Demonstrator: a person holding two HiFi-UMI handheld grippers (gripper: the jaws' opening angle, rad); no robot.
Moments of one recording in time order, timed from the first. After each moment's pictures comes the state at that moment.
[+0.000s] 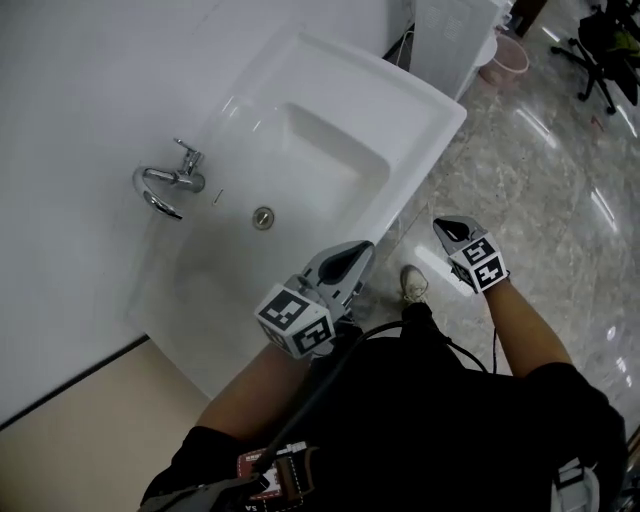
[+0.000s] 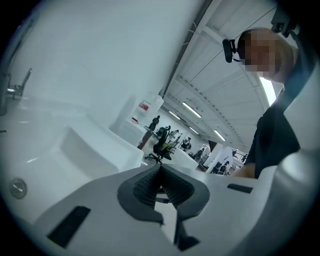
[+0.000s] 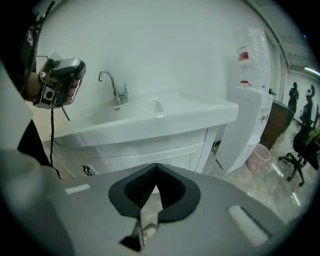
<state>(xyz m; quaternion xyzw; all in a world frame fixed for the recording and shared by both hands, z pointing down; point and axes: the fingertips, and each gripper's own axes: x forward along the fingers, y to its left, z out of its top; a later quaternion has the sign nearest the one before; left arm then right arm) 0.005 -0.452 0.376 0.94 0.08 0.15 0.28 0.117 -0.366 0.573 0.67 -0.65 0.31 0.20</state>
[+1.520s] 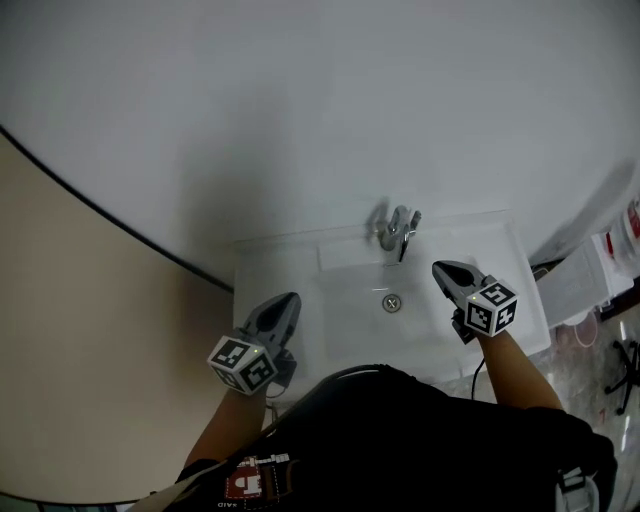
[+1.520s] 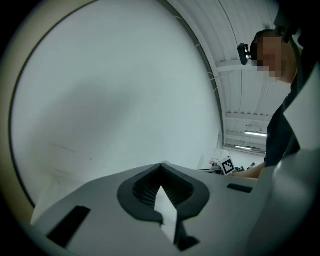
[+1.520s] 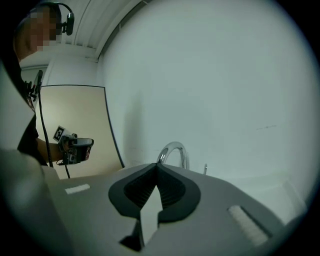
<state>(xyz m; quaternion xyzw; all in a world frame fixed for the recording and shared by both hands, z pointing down) -0.416 -0.662 0.219 0.90 -0.40 -0.05 0.19 -0.129 -0.702 0.265 0.43 -0.89 0.15 0.09</state>
